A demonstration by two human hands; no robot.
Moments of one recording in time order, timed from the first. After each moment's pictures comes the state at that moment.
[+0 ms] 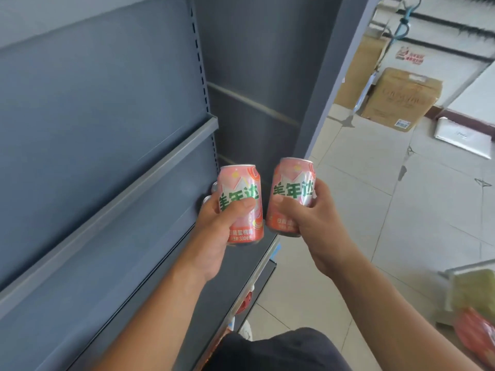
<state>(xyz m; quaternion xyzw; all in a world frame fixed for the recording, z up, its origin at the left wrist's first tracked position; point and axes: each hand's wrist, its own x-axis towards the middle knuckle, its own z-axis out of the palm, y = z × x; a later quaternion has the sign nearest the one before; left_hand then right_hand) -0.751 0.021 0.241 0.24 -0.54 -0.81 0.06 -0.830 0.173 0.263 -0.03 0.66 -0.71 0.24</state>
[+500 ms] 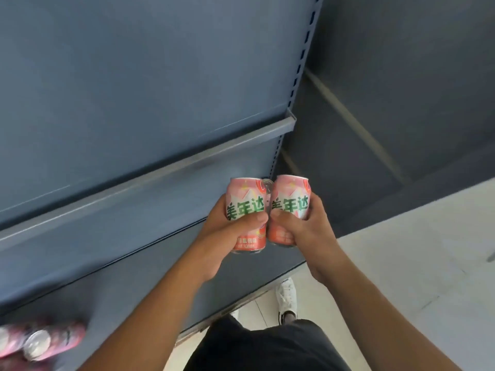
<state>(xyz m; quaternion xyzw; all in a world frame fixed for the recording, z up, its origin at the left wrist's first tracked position) -0.788 -0.018 0.194 0.40 -0.48 -0.77 0.14 -0.922 0.082 0.201 -0.12 0.67 -0.57 0.45</state>
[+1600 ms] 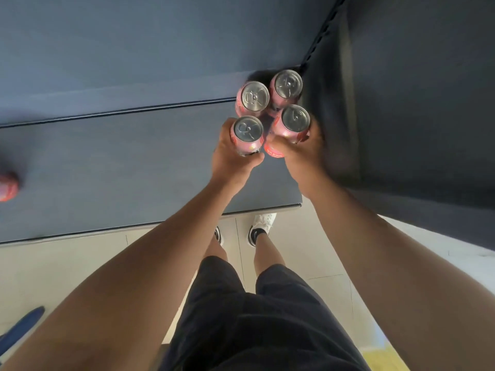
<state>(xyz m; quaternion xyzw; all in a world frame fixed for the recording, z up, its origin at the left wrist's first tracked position) -0.866 0.009 -0.050 0.62 -0.50 -0.56 0.23 -1.006 0.035 -0.033 -0.22 0.75 -0.44 0.45</state>
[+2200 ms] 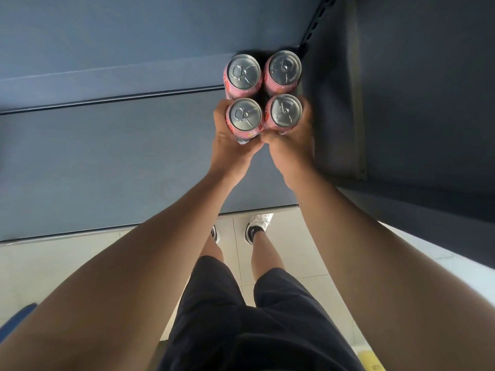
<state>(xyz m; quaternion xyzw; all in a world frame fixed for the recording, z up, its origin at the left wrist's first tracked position) -0.891 0.001 -0.105 0.56 -0.50 -0.56 0.35 -1.002 0.020 -0.072 -0.25 0.77 -0.43 0.40</state>
